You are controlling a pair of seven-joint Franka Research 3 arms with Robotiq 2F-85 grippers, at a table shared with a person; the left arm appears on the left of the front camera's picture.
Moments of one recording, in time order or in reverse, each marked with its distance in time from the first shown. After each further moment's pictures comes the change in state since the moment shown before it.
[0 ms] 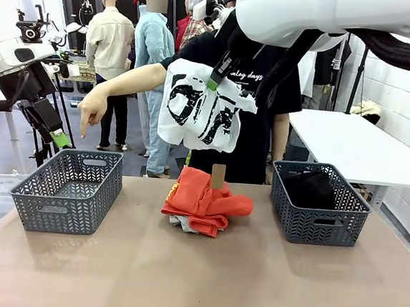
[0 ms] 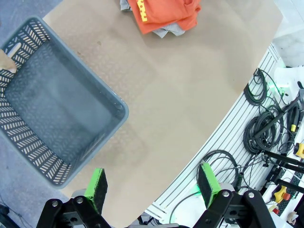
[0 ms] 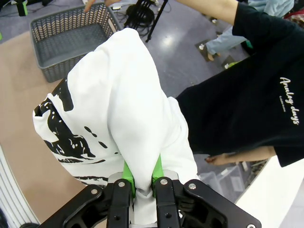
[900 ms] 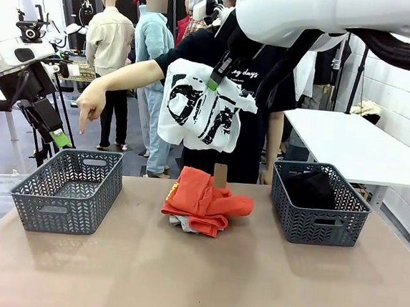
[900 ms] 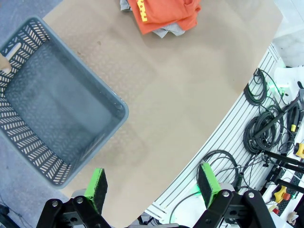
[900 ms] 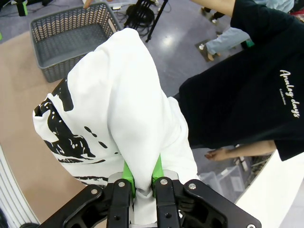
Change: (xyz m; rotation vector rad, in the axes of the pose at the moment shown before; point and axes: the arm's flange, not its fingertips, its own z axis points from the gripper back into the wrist) left arm 0.000 0.000 0.000 0.000 0.000 0.000; right arm 0.000 0.000 0.000 0.000 0.000 0.000
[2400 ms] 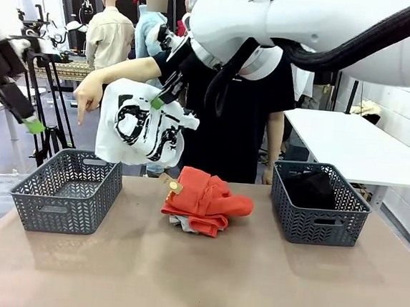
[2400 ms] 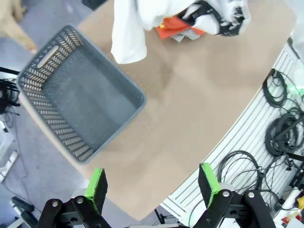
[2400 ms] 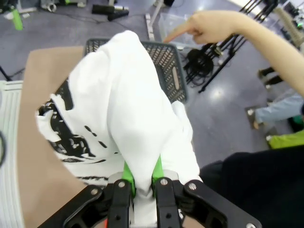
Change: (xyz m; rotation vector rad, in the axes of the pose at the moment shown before) left arm -0.052 -0.044 0.058 0.195 -0.103 -0.052; right arm 0.055 0.023 -0.128 0.318 -0.218 0.235
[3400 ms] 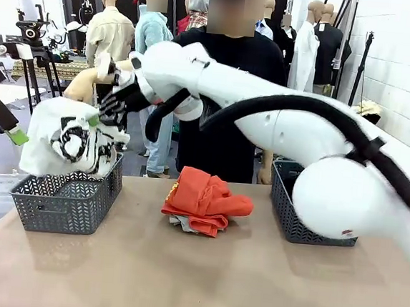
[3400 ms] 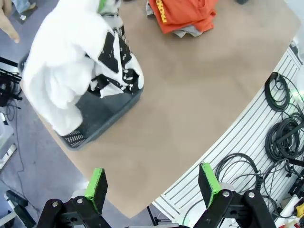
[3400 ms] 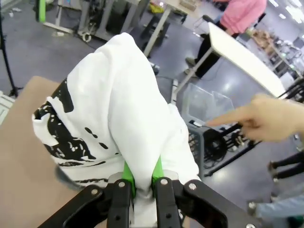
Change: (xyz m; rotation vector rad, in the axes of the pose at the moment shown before) left arm -0.035 -0.017 -0.002 0.023 -0.028 0.051; right arm 0.018 -0.027 -0.187 0.154 -0.336 0.272
